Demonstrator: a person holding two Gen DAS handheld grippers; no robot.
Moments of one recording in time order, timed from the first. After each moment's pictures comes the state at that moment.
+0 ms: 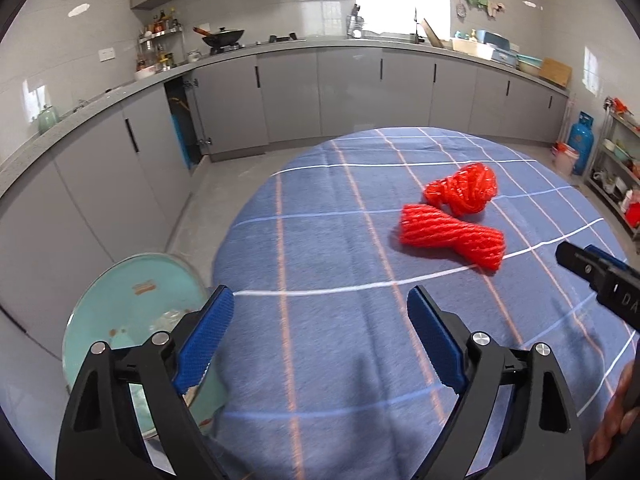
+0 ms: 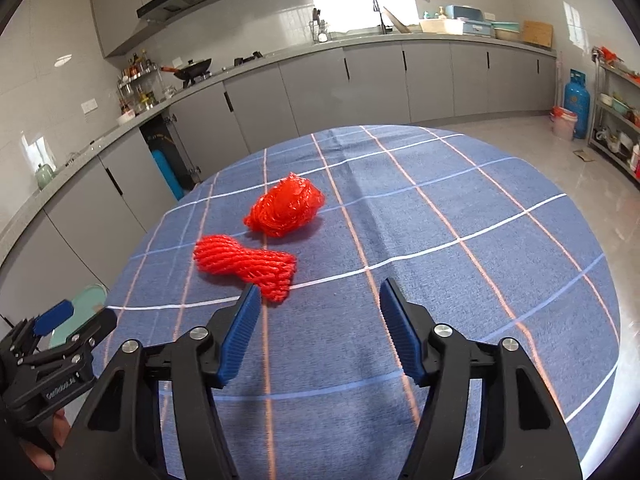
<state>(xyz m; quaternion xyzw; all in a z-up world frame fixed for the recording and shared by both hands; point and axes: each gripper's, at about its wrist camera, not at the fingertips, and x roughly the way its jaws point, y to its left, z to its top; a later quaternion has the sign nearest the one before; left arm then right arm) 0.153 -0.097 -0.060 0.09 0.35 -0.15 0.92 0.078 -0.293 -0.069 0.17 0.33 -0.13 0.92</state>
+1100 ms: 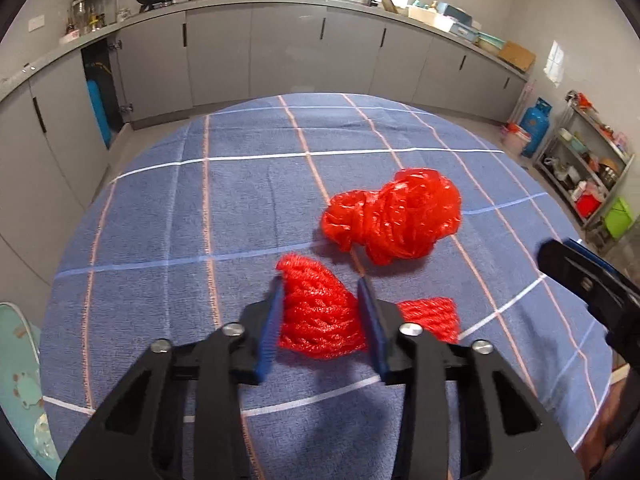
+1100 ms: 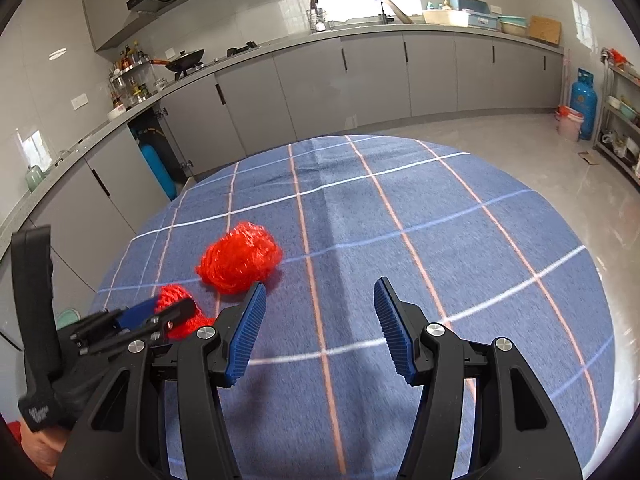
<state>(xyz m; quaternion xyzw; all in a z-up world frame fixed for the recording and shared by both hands) 0.247 -0.198 -0.100 0.05 0.43 -0.26 0.86 0.141 -0.356 -0.063 0.17 0.35 -0.12 0.91</state>
